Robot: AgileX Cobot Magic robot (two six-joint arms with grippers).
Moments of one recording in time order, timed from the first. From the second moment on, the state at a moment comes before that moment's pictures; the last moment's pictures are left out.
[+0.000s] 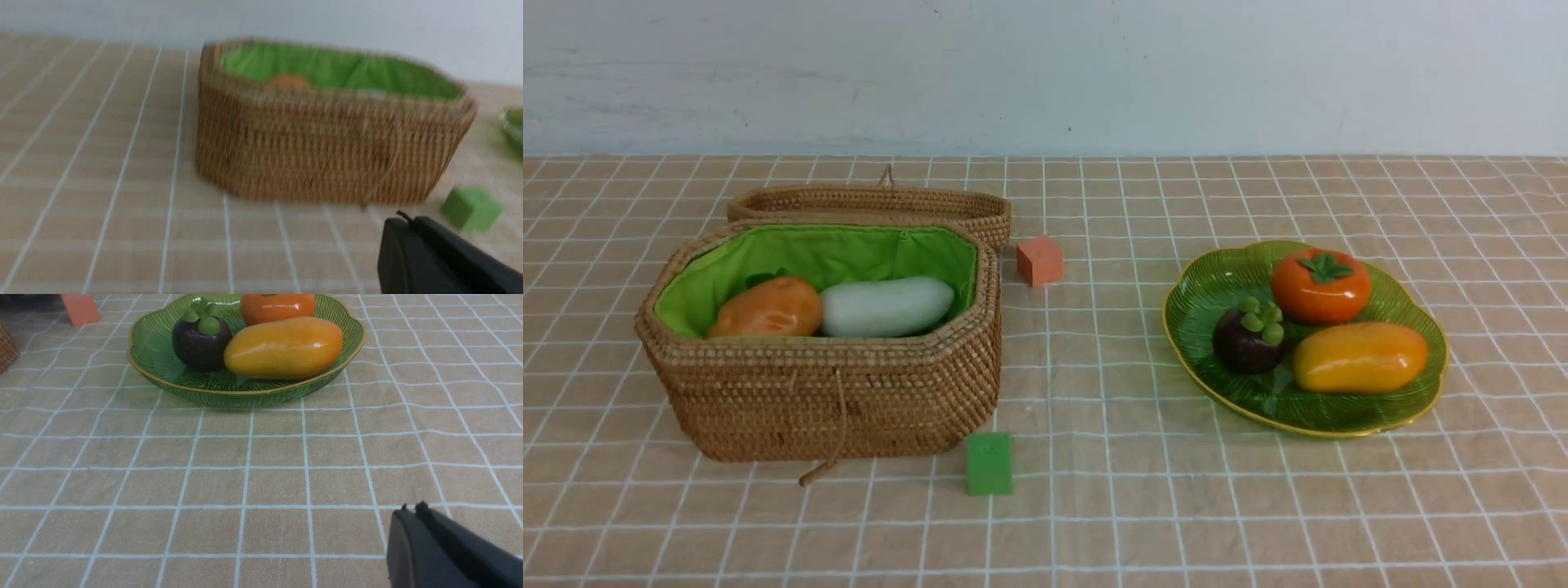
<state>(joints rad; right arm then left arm) -0.01 -0.01 0.02 0.16 0.38 -0.13 -0.12 -0.01 0.03 -0.02 0.30 -0.18</state>
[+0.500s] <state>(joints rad) -0.01 -0.01 0.02 0.16 0.38 -0.13 -0.12 -0.01 0.03 -0.03 0.38 -0.26</state>
